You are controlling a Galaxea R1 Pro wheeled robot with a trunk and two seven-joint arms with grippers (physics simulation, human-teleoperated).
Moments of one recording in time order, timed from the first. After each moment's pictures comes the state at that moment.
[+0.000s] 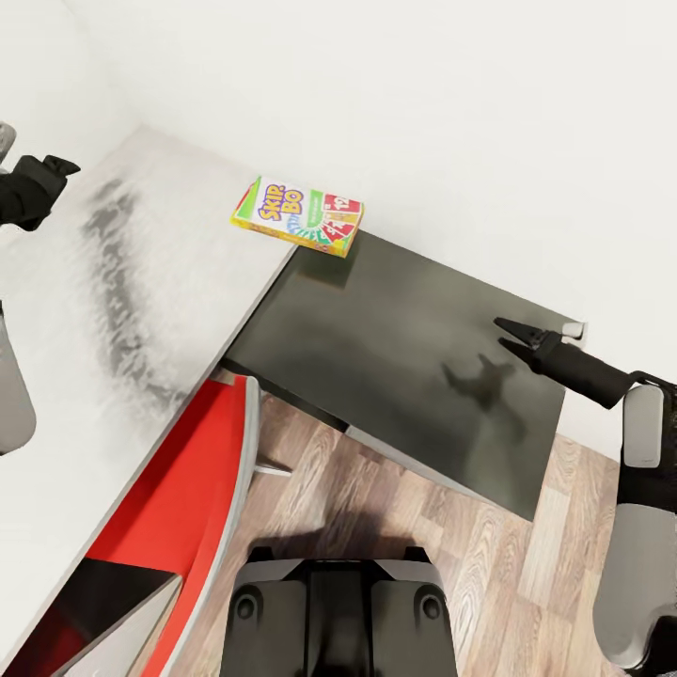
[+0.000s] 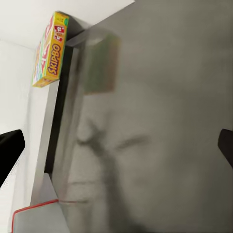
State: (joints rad) left arm -1.57 0.33 0.26 -0.89 0.71 0.69 0.28; right arm -0.86 -0.19 -0.50 -1.31 -0.46 1.04 0.84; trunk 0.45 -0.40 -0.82
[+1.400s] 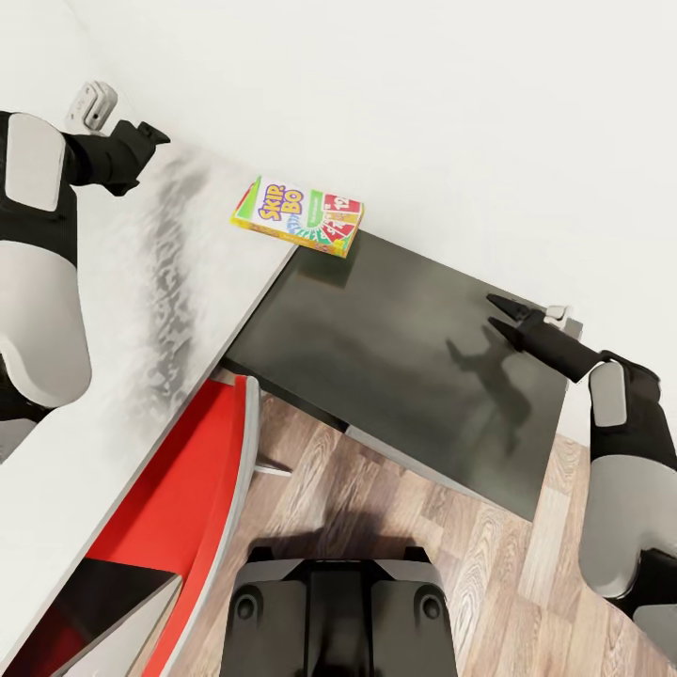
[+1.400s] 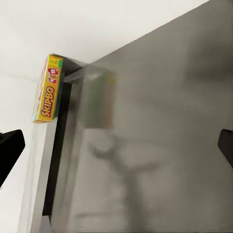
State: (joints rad) left arm -1.73 0.12 0.21 -0.75 0.64 0.71 0.29; right arm -1.04 -0.18 -0.50 -0.98 -0.46 0.85 0.85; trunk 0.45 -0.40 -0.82
